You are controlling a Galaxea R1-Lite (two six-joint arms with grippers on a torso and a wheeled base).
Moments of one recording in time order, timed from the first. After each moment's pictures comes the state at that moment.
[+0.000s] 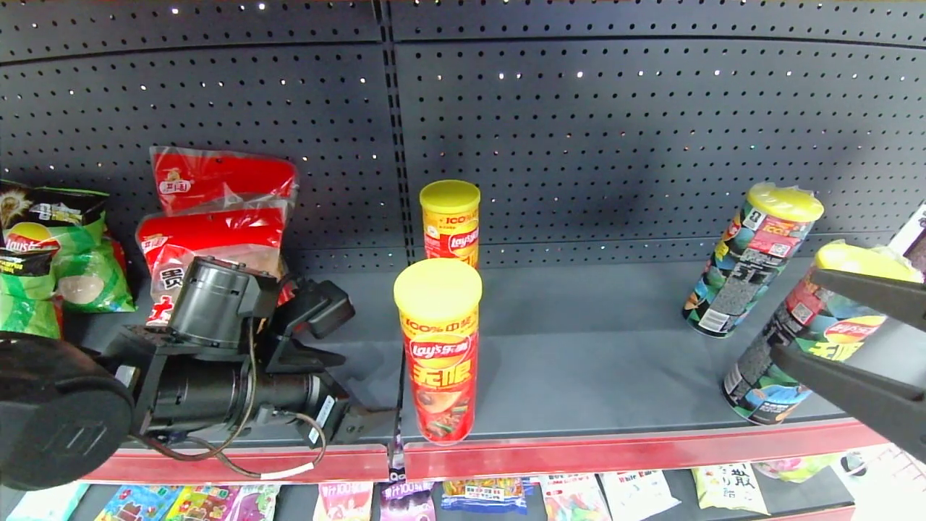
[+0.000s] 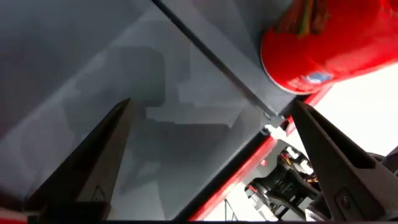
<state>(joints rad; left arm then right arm) -0.45 1.65 -0.68 -0.23 -0.24 0.19 0.64 0.93 -0.58 -0.27 0.04 -0.05</state>
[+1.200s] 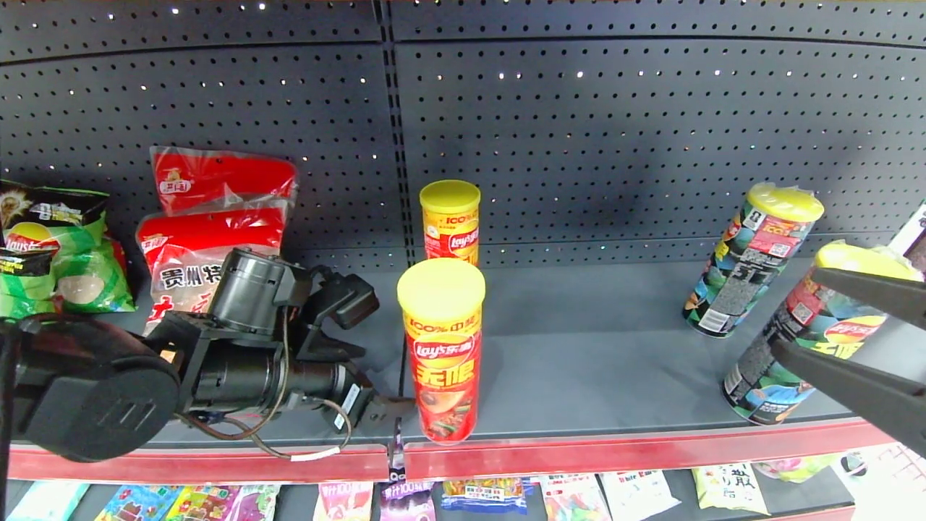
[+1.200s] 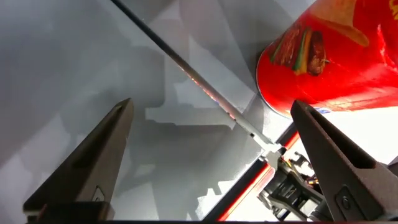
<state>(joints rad) -0.48 1.72 -0.76 -0.23 -0.24 0.19 0.63 0.93 -0.59 -0.27 0.04 -0.04</state>
